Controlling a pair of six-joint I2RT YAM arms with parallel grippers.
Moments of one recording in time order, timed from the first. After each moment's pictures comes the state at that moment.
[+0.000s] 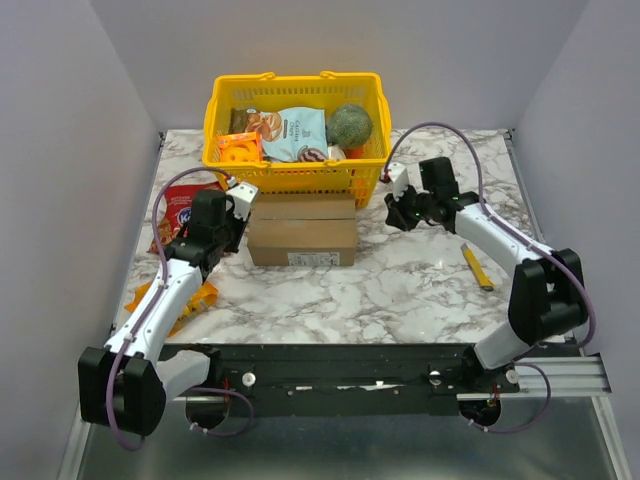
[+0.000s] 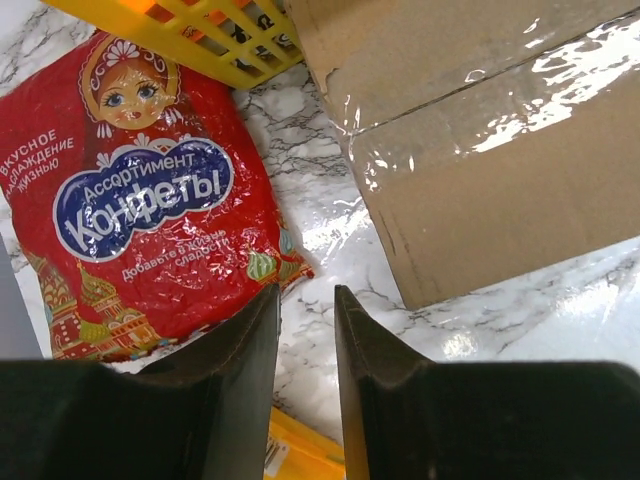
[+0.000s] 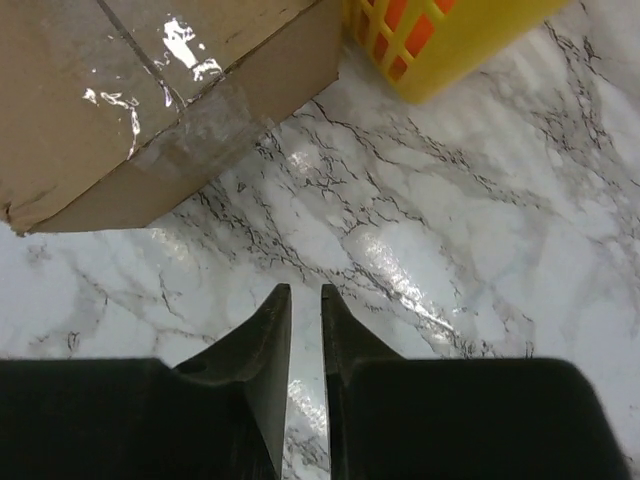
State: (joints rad) left arm -0.21 1.09 0.83 -0.43 -0.01 0.26; right arm 0.30 1.55 1.11 -0.37 -0.45 -0.46
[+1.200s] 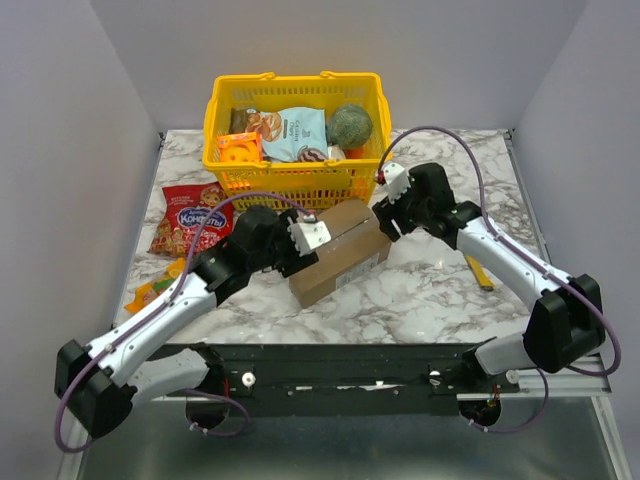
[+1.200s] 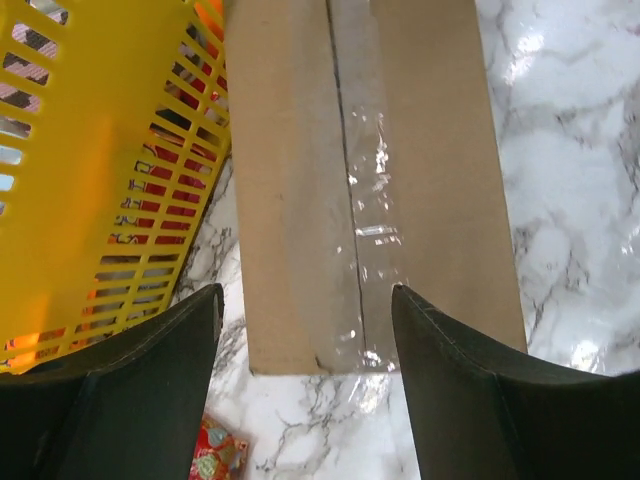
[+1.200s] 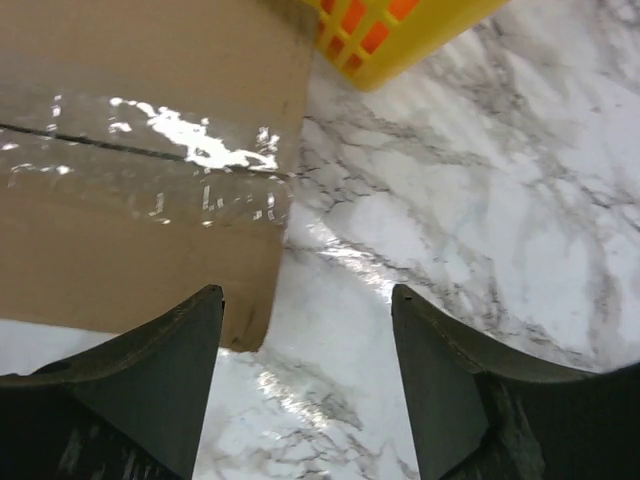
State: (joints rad) left arm -0.70 0.99 0.85 -0.39 0.14 0.55; right arm 0.46 1.43 1.09 -0.38 -0.09 -0.34
